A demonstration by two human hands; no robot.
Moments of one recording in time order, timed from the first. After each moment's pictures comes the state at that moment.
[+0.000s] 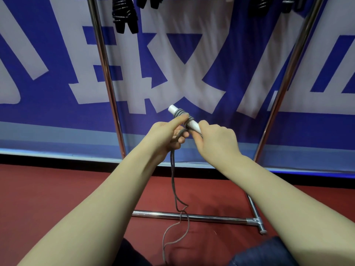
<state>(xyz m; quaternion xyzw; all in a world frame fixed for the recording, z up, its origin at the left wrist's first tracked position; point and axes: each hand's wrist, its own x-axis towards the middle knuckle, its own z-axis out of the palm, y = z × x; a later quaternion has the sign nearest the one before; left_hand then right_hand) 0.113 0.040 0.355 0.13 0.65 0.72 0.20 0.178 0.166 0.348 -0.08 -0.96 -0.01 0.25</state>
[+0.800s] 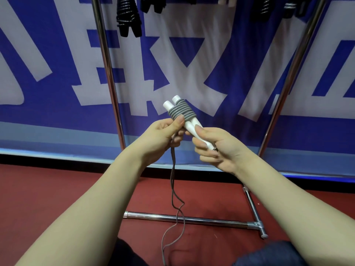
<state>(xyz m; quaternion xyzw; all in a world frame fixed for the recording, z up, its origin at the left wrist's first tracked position) 0.104 0.022 0.353 0.33 0.61 0.69 0.20 0.185 0.177 0.353 0.03 -0.60 0.80 -0.05</state>
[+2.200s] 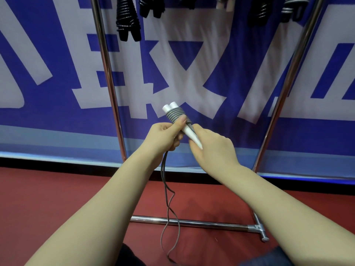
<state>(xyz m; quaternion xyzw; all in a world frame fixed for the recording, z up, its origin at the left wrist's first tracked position) 0.107 0.033 0.354 0.21 0.69 0.69 0.13 0.178 0.160 0.336 -0.02 -0.94 0.10 0.32</state>
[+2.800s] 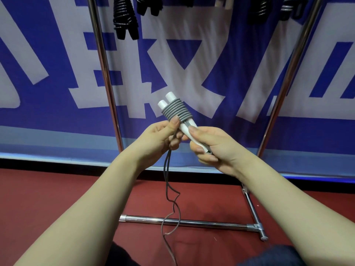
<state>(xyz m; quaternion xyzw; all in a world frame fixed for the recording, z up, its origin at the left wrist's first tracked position) 0.103 0.020 0.352 0.33 0.58 0.71 0.22 0.188 0.172 0.360 0.03 -0.68 0.73 -0.01</state>
